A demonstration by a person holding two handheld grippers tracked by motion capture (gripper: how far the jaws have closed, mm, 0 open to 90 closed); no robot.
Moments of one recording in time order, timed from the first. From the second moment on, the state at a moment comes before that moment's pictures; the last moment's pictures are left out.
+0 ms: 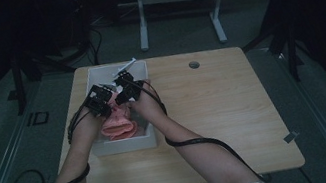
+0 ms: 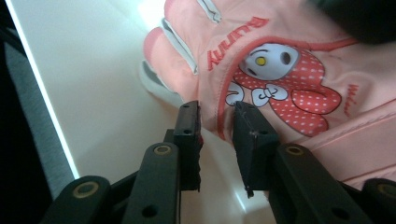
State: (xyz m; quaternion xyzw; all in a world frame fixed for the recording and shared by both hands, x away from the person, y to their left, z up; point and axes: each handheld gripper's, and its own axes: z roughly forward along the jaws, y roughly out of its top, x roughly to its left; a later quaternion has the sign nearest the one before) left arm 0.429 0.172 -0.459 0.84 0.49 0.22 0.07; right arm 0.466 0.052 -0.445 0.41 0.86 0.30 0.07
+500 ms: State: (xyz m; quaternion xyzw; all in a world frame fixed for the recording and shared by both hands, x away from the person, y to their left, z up) left arm 0.400 0.197 -0.412 0.78 0.53 0.21 0.26; right arm 0.448 0.002 -0.405 0.34 0.85 0.39 0.06
